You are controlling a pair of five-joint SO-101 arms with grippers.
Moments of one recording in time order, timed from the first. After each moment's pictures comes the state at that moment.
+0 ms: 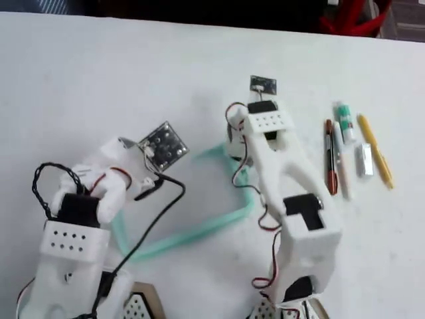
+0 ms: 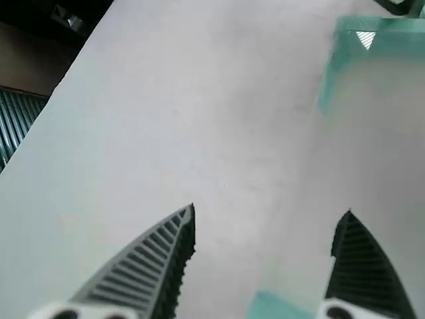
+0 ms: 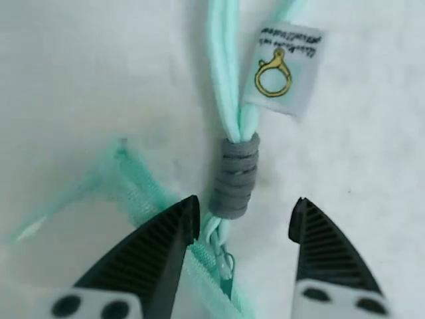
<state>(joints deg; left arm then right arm) 3.3 -54.5 54.4 56.0 -46.6 -14.3 22.3 1.6 70.2 -19.5</state>
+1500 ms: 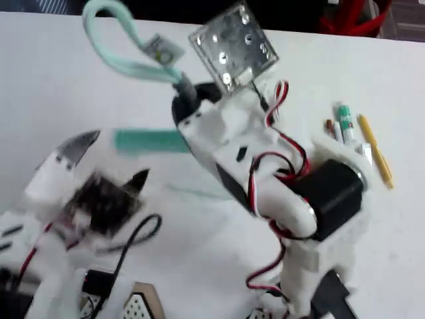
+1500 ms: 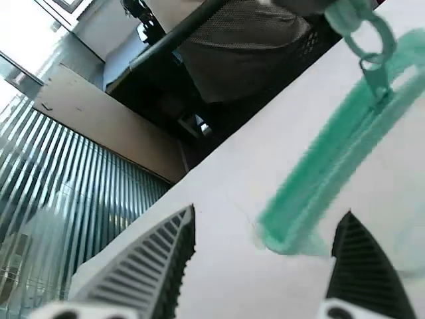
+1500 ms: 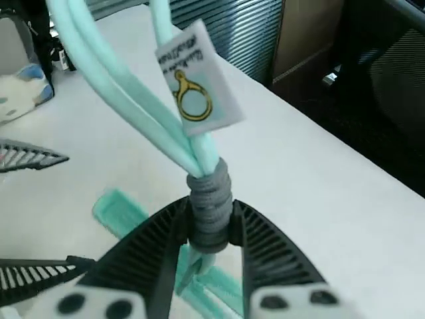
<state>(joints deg) 4.4 -73.1 21.5 80.5 -41.0 -39.3 -16.0 -44.6 98.5 8.7</state>
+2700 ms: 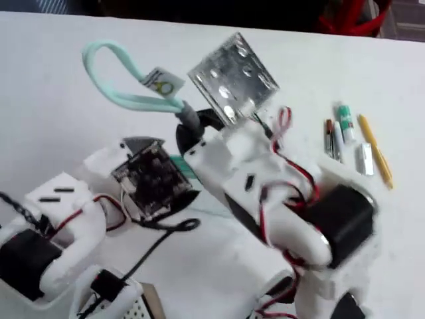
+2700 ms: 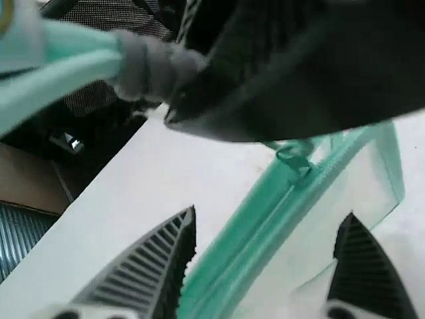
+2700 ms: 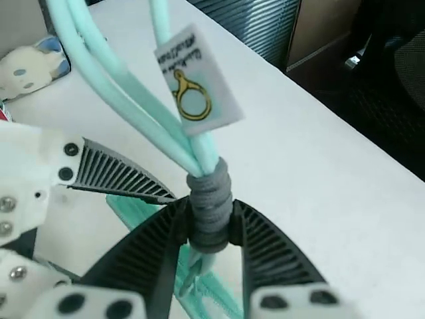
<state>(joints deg) 25.0 -56.7 13.9 85.0 -32.0 -41.4 -24.8 -35.0 98.5 9.1</state>
